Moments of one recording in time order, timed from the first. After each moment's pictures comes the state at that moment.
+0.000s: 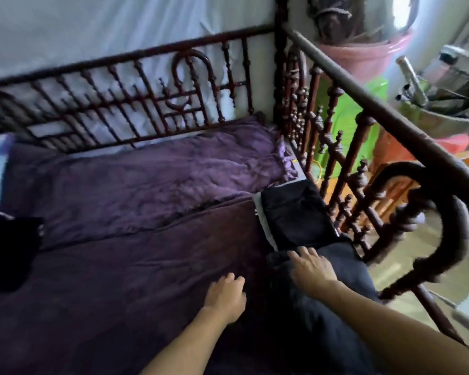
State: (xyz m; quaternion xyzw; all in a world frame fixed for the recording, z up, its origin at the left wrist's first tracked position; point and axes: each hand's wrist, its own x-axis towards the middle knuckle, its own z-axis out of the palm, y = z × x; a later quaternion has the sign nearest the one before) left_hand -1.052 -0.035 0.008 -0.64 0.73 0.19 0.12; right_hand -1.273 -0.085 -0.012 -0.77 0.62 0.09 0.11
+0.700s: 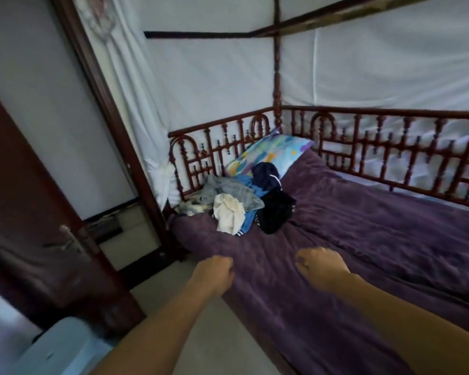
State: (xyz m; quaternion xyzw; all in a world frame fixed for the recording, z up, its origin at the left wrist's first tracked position) left_hand -0.596 0.337 0.160 -0.92 0.38 0.04 -0.02; right_hand -0.729 0.088 0.131 -0.99 0.14 -0.06 0.07
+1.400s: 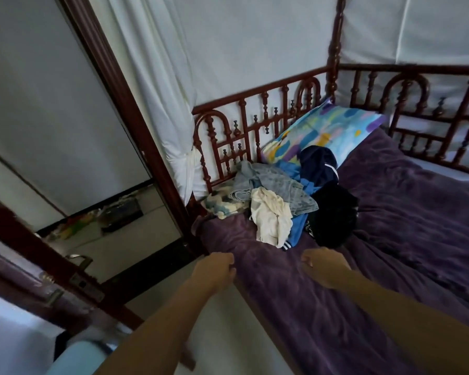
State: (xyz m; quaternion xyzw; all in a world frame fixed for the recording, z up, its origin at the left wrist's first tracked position) left_hand -0.258 0.352 0.115 -0.94 0.32 0.12 -0.03; right_hand -0.360 0.085 0.051 -0.98 0.12 0.07 0.12
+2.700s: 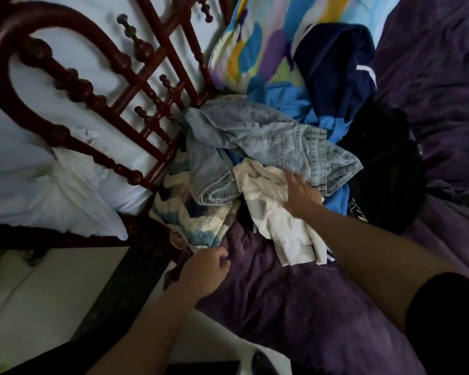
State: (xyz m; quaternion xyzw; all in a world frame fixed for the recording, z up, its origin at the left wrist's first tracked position) left_hand 0.210 0.204 -0.087 -0.86 0.36 0.36 -0.01; right_hand 0.117 -0.054 -0.183 -0.86 0.41 0.20 0.24
